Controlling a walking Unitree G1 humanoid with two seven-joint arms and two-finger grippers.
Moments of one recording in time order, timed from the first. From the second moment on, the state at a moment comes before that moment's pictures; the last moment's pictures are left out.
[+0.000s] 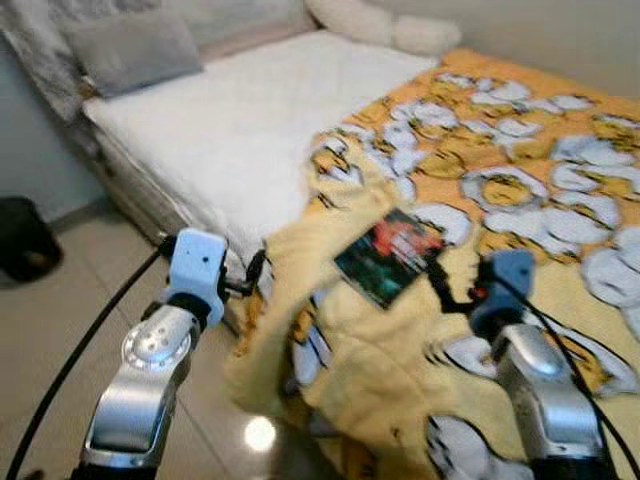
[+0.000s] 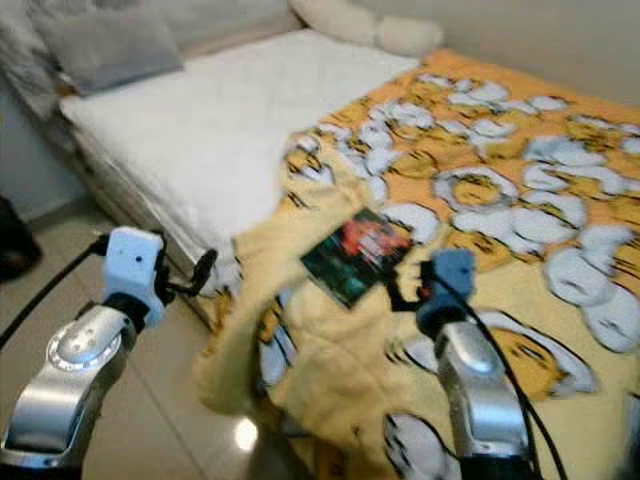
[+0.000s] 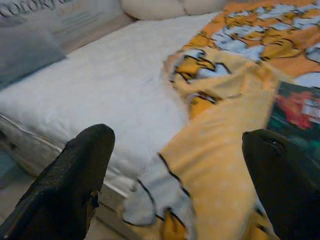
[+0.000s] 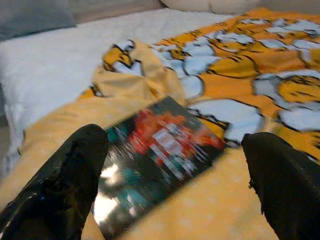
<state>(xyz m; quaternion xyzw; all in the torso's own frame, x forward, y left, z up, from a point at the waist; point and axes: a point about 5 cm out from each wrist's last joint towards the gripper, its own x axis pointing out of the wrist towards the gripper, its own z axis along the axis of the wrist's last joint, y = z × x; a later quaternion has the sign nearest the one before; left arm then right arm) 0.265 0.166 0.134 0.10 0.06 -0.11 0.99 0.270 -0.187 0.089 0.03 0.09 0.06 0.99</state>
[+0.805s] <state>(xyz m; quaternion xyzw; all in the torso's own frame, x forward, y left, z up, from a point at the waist) 0.261 0.156 0.110 0.16 0.14 -0.32 0.92 0.319 -0.161 0.063 0.17 0.22 0.09 0.96</state>
